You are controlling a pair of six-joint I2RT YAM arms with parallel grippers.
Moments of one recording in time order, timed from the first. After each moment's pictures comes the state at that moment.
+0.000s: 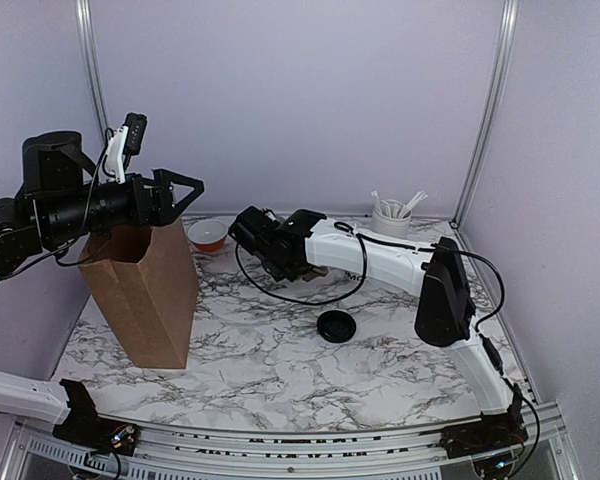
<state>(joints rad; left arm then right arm) -0.83 1.01 1.31 -0.53 -0.10 -0.36 1.00 2.39 2.28 -0.98 0.85 0.28</state>
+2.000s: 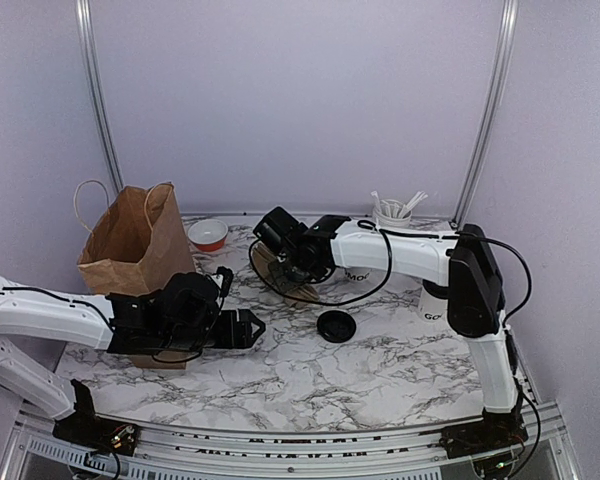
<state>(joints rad) -1.05 1.33 0.70 -0.06 -0.19 -0.81 0.95 2.21 1.92 -0.76 0.44 0.34</state>
